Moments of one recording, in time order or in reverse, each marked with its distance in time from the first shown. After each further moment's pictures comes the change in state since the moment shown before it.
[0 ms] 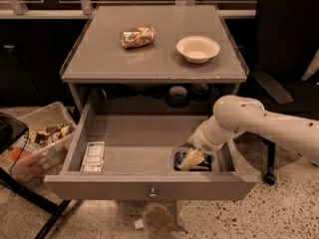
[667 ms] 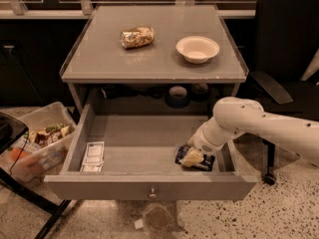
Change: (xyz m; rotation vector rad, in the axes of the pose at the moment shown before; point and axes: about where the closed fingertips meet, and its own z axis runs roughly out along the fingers) arm 0.007 -0.001 0.008 -0.009 0.011 0.006
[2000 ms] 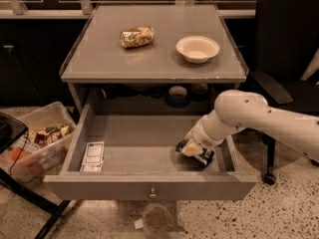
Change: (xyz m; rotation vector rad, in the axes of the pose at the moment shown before) arm -0.024 -0.004 -0.028 0.056 -0.043 -0.055
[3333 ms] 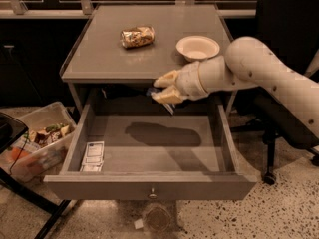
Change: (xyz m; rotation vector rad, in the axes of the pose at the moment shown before) arm -0.180 -0.039 -0.117 0.074 -0.526 -0.324
